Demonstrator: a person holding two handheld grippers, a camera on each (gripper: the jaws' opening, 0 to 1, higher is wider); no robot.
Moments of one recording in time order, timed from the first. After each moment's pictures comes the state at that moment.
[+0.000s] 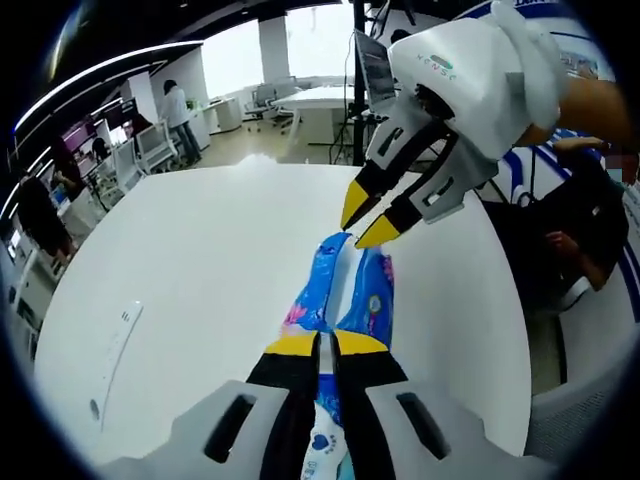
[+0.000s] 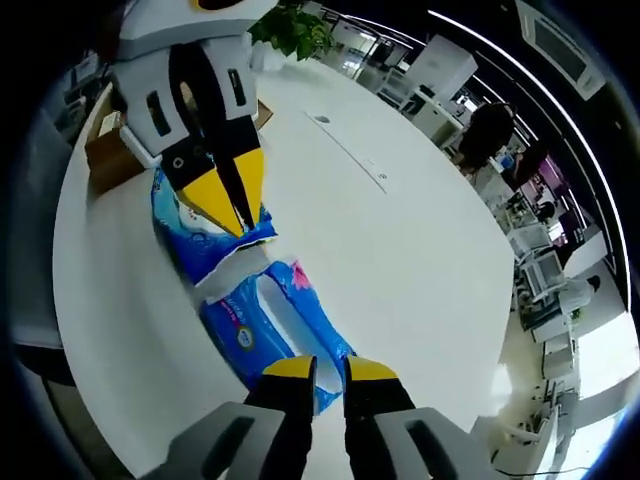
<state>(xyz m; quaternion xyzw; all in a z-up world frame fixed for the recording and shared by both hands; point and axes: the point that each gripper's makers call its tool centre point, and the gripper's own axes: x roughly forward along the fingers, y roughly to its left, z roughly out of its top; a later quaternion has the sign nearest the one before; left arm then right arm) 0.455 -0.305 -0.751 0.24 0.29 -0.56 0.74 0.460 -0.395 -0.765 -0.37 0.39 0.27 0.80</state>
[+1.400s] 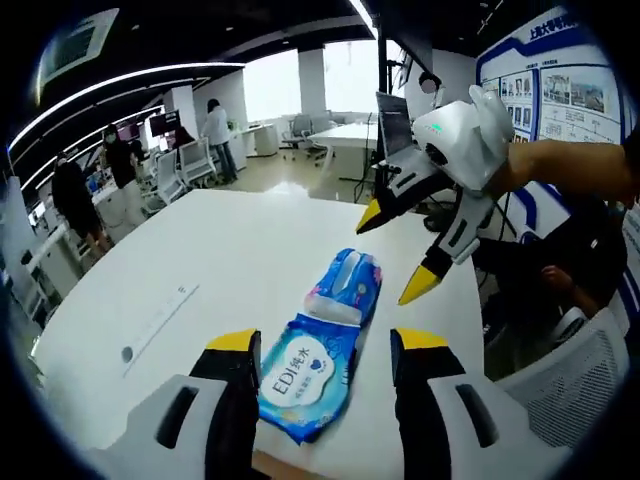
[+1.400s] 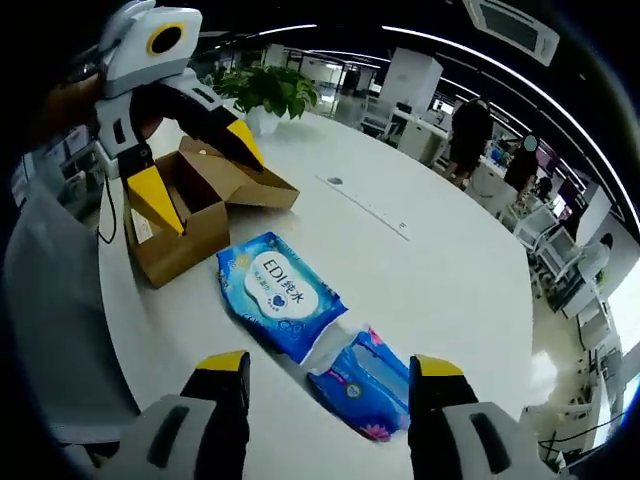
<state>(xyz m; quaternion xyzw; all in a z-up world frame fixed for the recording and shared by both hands) 0.416 -0.187 -0.657 0.17 0.24 -0.52 0.81 0.406 -0.306 -0.714 -0.23 0.36 0.29 0.86</state>
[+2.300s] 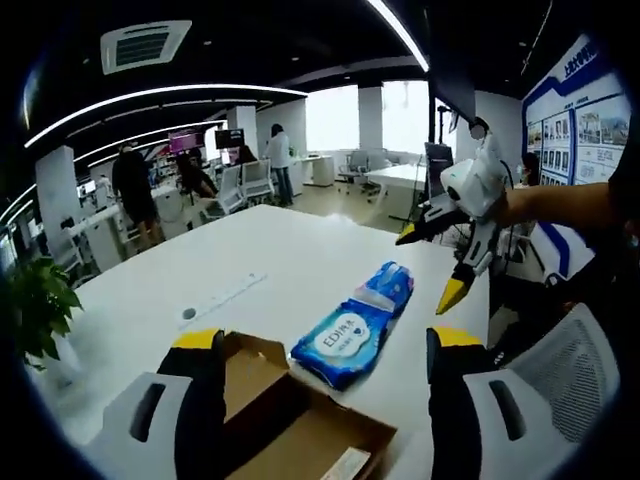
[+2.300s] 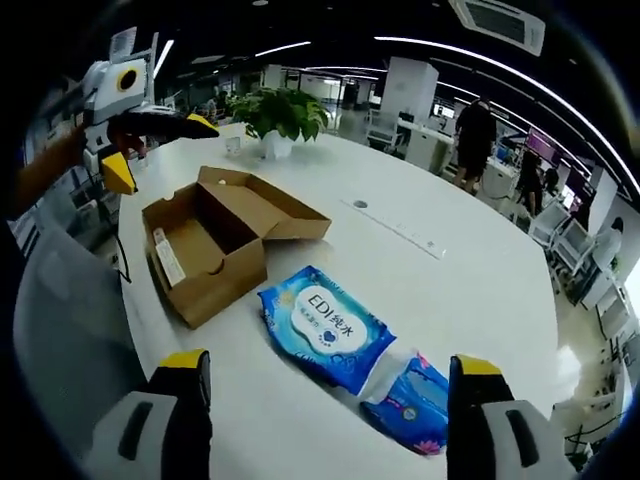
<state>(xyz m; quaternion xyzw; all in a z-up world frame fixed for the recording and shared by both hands) 0.390 -0.049 -0.619 0.09 0.18 -0.43 0.88 0.392 -0.247 -0.704 -0.18 0.35 0.32 0.86</state>
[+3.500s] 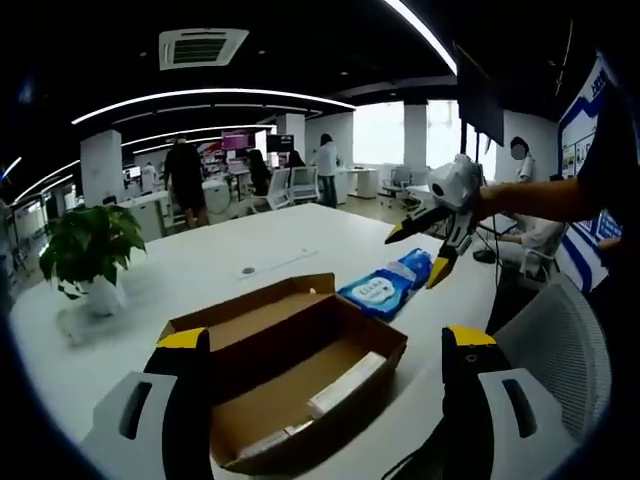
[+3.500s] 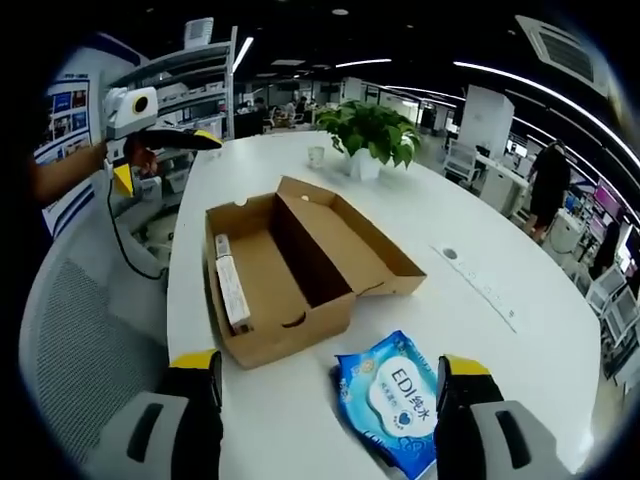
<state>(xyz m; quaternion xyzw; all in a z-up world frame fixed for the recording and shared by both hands) 0.307 0.090 -0.632 0.05 0.17 -0.33 0.93 0.385 -0.127 -0.707 -0.22 0.29 0.48 0.79</state>
